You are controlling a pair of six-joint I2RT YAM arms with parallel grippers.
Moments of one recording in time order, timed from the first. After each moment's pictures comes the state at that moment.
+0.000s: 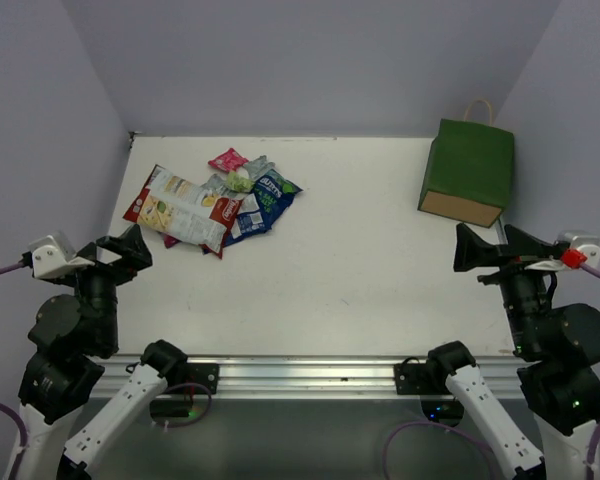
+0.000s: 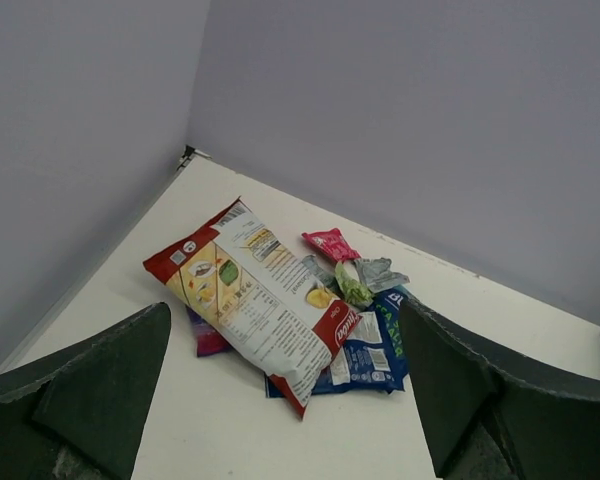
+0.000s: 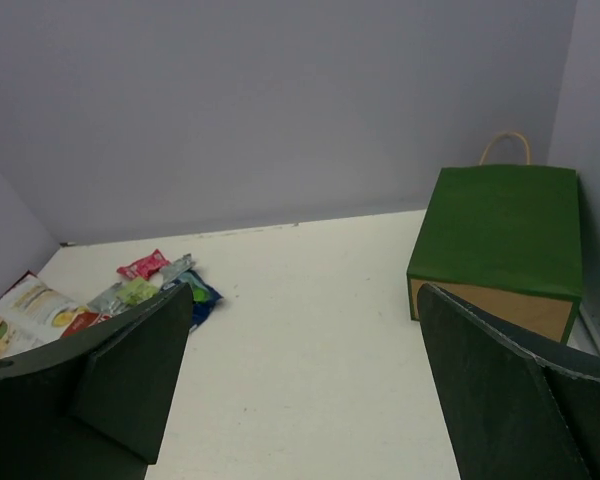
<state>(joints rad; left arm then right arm) -0.51 0.29 0.98 -0.61 -0.77 -0.31 0.33 0.34 1.08 -0.56 0.27 0.18</state>
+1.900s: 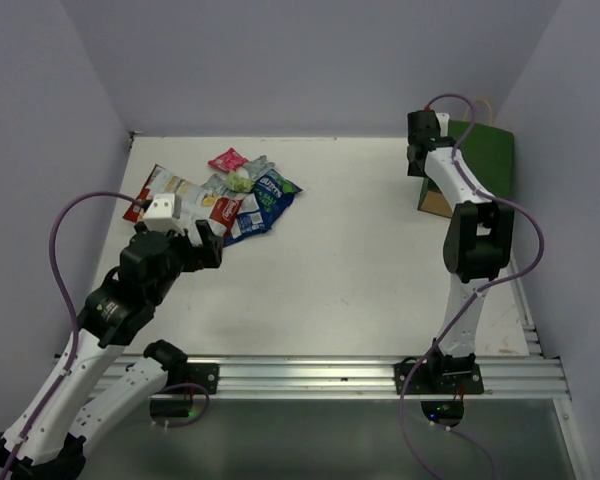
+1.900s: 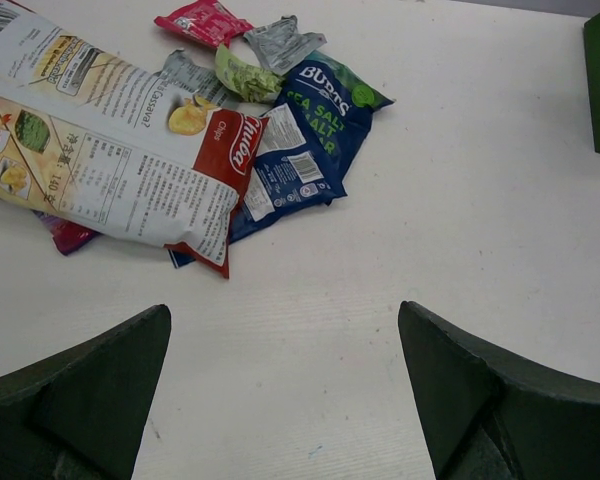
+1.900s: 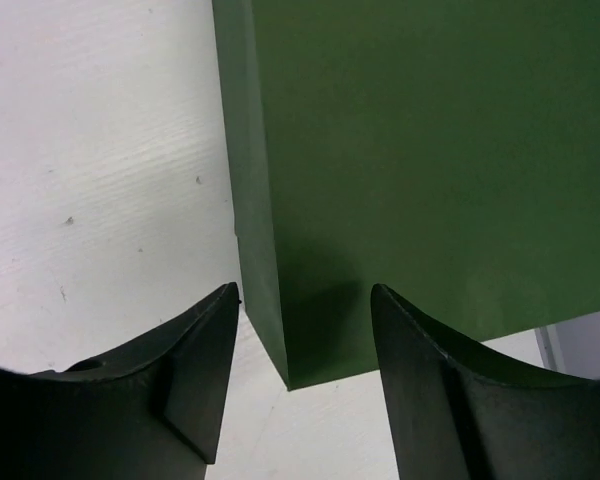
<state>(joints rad) -0.51 0.63 0.88 -0.66 -0.31 -0.37 0.10 2.06 1.79 -0.65 0.57 0.19</state>
